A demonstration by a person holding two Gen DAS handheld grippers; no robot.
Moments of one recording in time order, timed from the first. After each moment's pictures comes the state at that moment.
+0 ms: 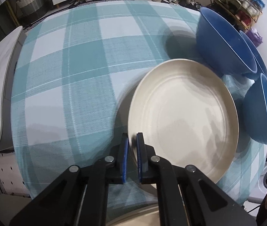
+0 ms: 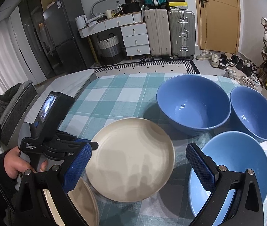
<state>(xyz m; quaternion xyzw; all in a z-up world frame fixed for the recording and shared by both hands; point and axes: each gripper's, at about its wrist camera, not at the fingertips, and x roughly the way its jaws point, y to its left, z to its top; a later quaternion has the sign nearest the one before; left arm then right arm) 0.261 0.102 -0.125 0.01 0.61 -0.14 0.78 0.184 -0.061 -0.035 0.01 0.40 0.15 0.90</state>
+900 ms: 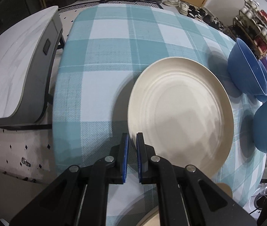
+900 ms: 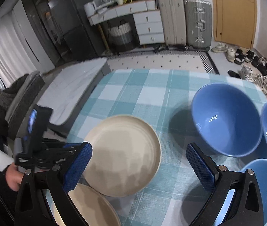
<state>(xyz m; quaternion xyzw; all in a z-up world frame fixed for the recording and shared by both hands) 0.243 0.188 -0.122 -0.05 0.61 -0.07 0.79 0.248 0.006 -0.039 -0.01 0.47 0.20 0.86</state>
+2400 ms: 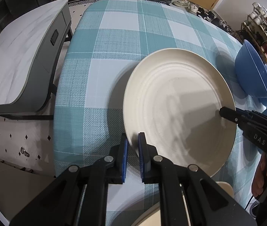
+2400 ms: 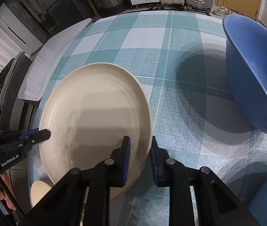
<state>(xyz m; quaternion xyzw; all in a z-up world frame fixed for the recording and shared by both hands) 0.235 0.189 -0.130 -0.06 0.62 -0.04 0.78 0.287 0.016 -0.155 0.00 0.58 0.17 0.80</state>
